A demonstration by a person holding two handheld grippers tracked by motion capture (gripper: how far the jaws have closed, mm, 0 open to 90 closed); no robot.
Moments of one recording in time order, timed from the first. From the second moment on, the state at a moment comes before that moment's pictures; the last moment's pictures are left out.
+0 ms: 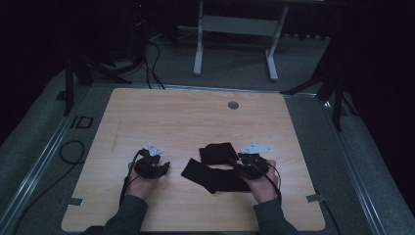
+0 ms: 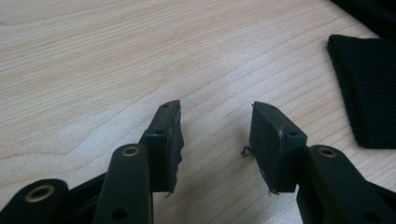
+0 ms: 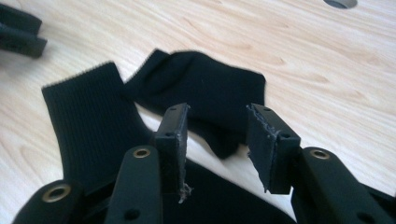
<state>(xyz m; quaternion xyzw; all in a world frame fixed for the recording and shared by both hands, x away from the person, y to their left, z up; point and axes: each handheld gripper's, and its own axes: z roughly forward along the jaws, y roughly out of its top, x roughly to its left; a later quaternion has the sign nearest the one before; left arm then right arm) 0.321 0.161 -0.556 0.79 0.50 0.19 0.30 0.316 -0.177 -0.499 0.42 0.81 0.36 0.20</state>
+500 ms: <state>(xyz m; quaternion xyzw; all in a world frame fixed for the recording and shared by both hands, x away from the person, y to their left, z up) 0.321 0.161 -0.556 0.79 0.50 0.19 0.30 0.343 -0.126 -0.507 0.36 0.85 0.33 0.18</state>
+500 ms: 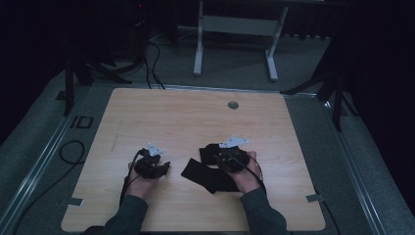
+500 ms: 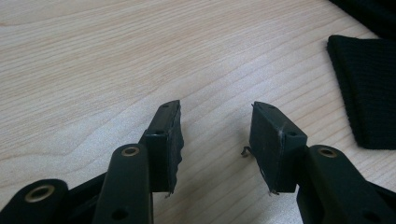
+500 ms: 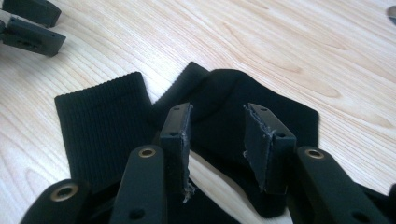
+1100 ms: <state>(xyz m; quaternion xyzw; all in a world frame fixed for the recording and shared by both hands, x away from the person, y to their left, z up) 0.321 0.160 -0.556 0.79 0.50 0.19 0.30 0.370 -0.106 -0.525 0.38 0.86 0.30 0.15</state>
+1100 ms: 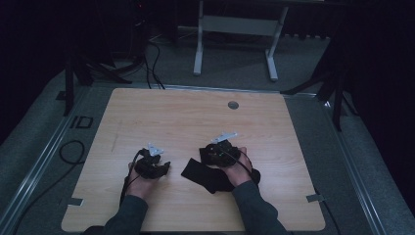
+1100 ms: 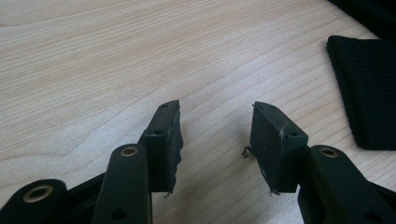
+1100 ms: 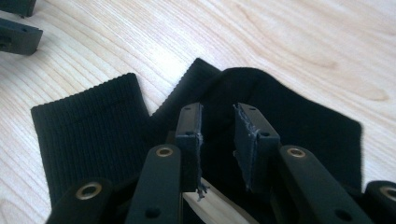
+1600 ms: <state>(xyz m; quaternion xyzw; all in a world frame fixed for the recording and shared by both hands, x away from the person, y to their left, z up) 0.321 0.160 -0.557 0.79 0.50 0.19 0.30 0.384 -0.083 -0.542 0.40 0.86 0.28 0.10</state>
